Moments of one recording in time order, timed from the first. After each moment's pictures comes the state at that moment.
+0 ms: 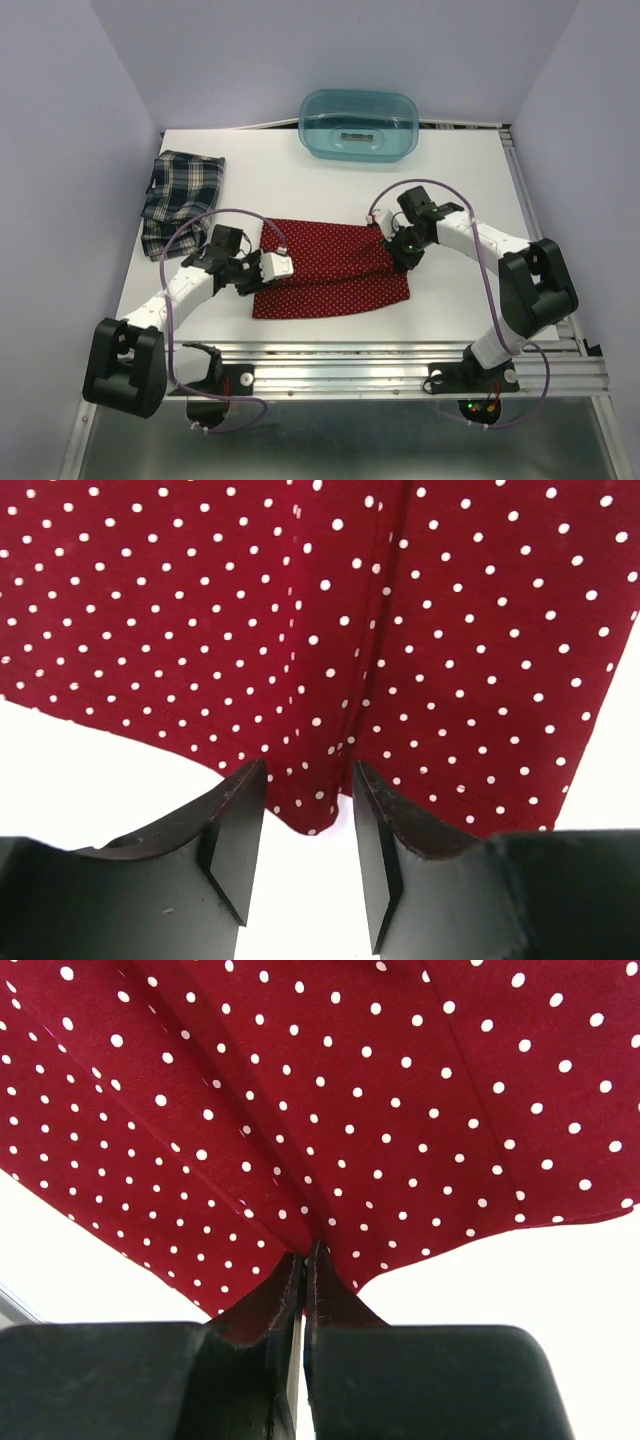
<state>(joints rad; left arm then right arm) -0.27 1.17 0.57 -0.45 0.45 1.05 0.41 1.62 1.05 -0.69 -0.31 -0.51</state>
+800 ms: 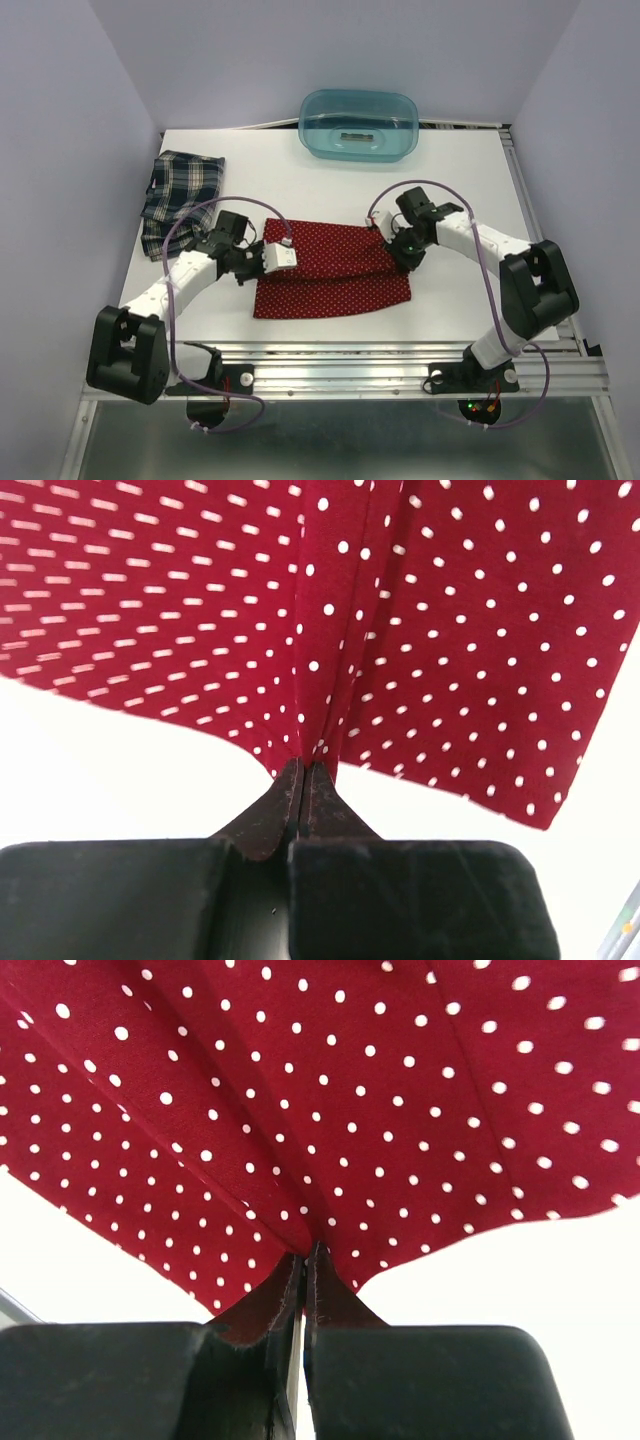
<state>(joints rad) -0.30 1.25 0.71 -0.58 0.40 1.08 0.42 1.61 1.04 -0.72 -0.27 -0.53</state>
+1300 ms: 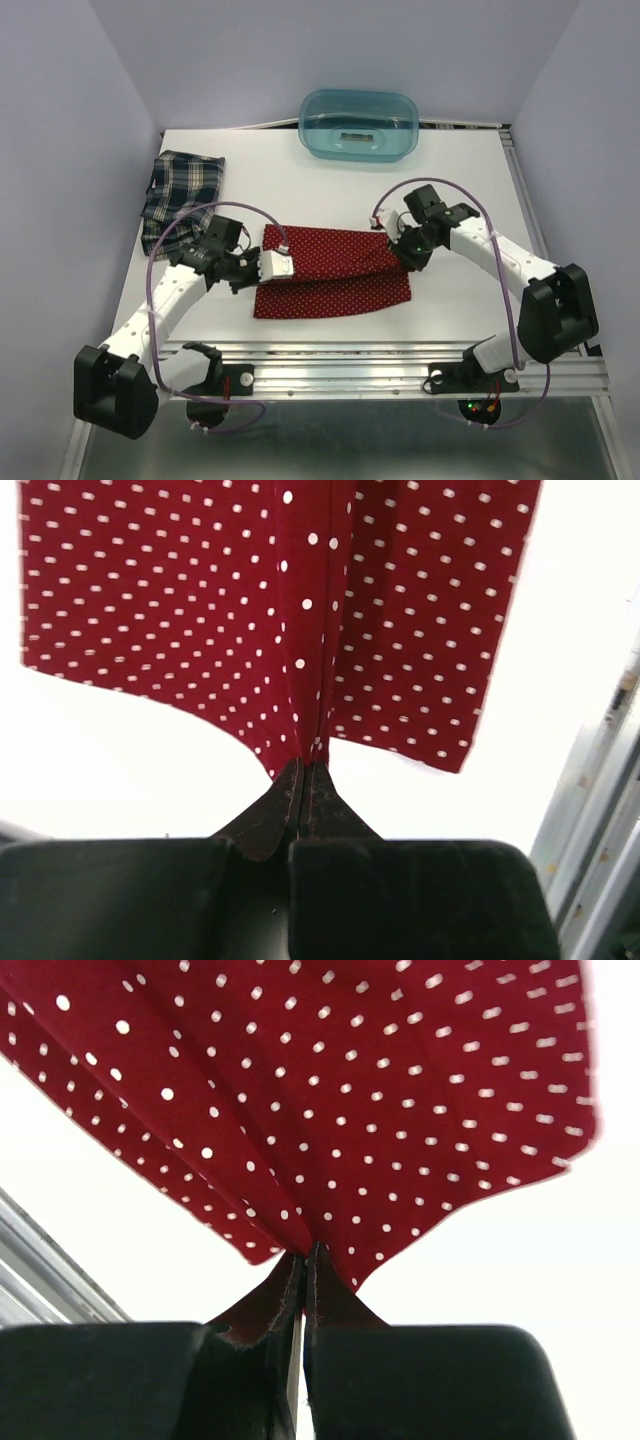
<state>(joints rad) -0.33 1.06 0.76 -0.80 0.41 1.07 0.43 1.46 1.07 -0.82 -0.27 -0.57</state>
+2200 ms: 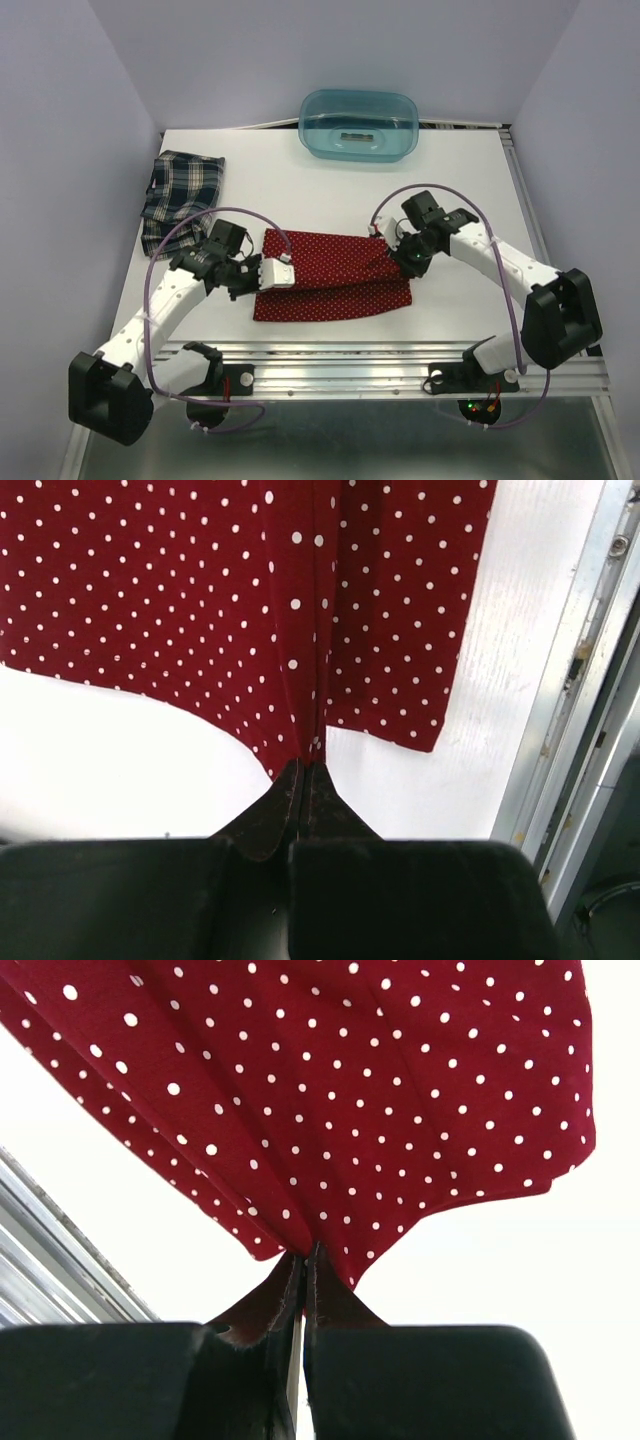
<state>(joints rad) -0.38 1.03 0.76 -0.89 0.38 1.07 0.46 1.44 1.02 -0.83 -0.27 -0.56</state>
